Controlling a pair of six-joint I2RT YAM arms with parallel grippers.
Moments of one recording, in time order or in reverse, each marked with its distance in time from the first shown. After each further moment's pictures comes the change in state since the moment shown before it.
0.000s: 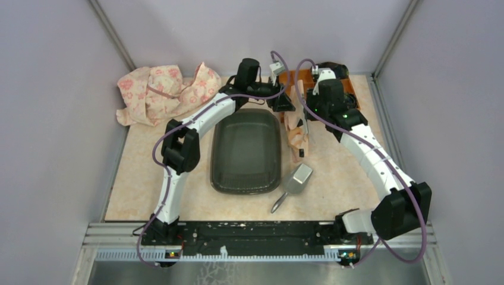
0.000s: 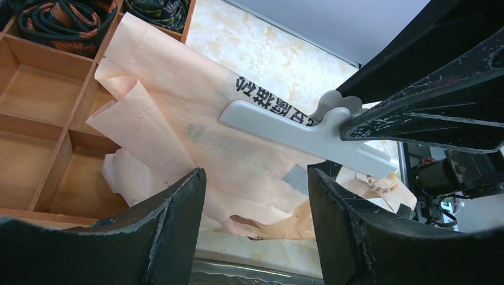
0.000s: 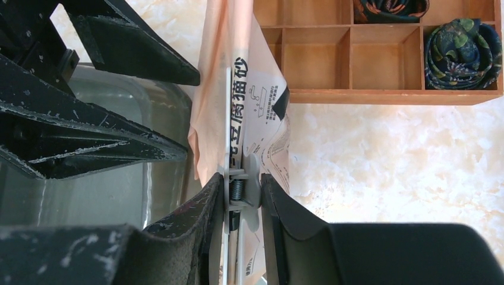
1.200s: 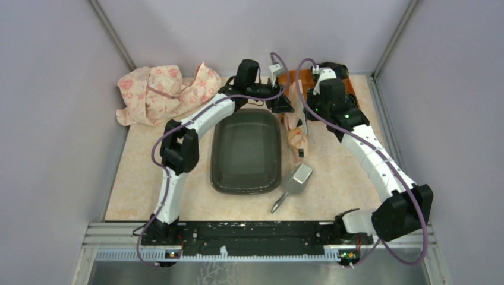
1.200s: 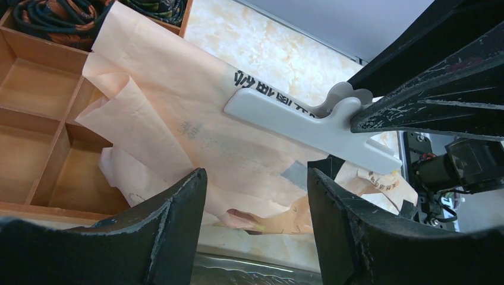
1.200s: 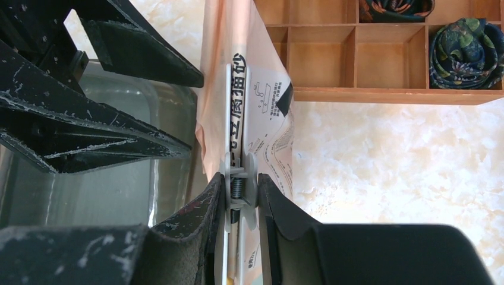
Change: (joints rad) left arm 0.000 -0.018 -0.027 -0.008 0.000 0.019; right arm 0.000 -0.013 0.011 -0.022 -0.021 0.003
